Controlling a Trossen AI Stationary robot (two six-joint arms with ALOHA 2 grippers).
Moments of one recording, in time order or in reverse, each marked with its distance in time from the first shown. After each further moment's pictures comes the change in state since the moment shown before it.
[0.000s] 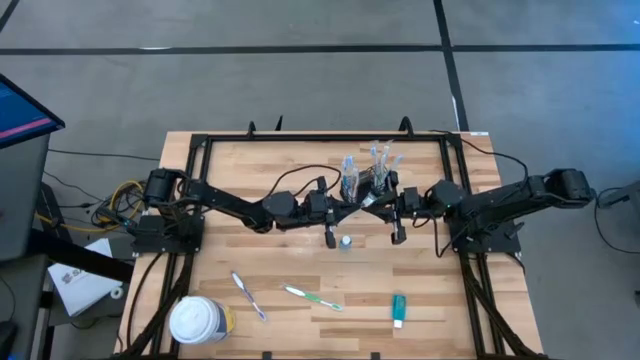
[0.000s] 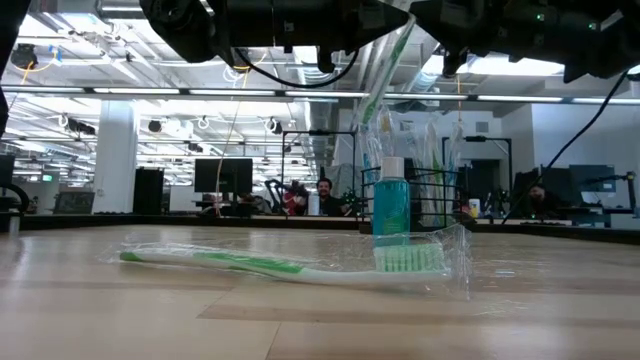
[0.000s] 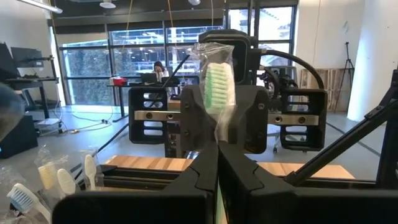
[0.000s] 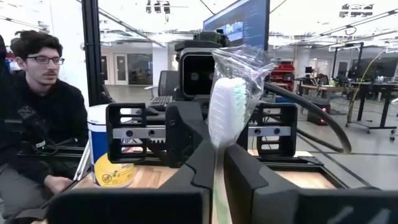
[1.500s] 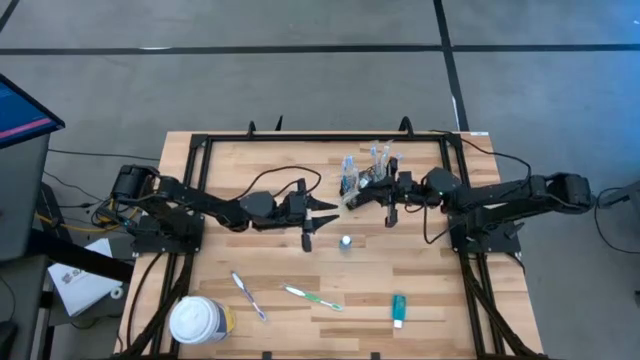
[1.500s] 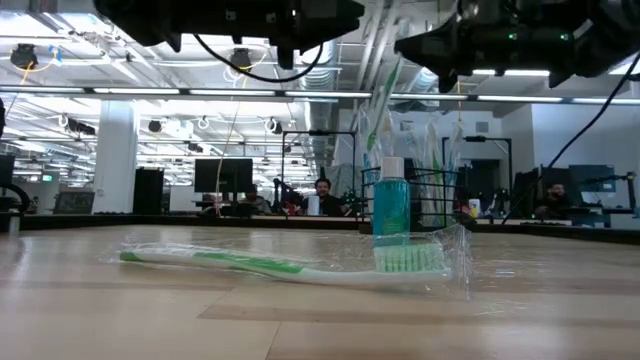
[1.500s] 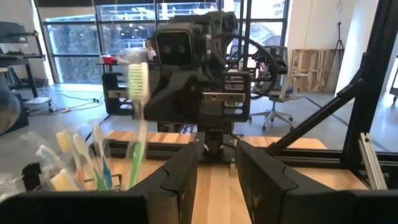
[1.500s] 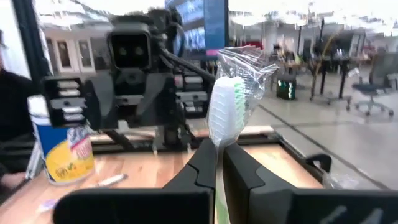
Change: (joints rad) left arm -0.029 -0.241 -0.193 -0.153 0.001 -0.037; right arm -0.158 0.000 0.042 -0.131 -0.020 0.038
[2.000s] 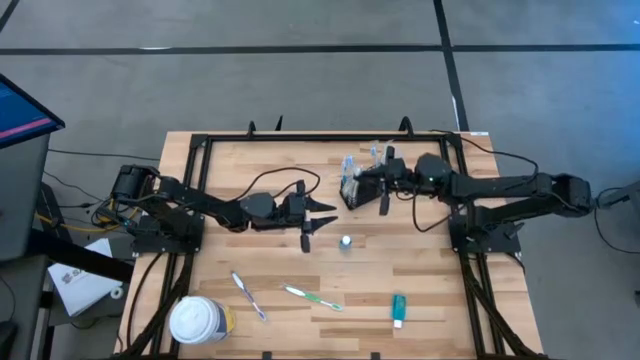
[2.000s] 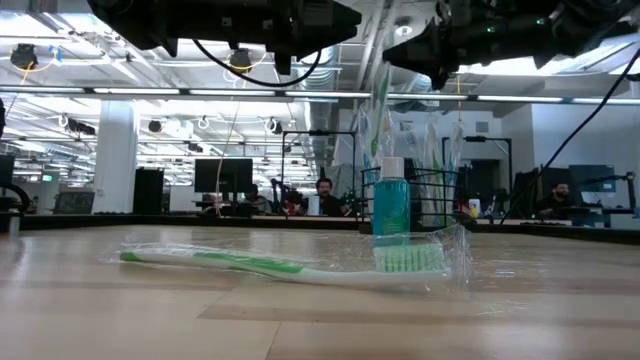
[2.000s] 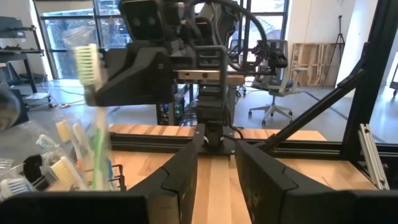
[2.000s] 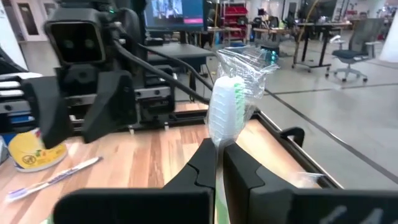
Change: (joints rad) left arm -0.005 0.000 -0.024 0.001 0.005 -0.001; right arm -0.083 0.000 0.171 -0.321 0.000 -0.011
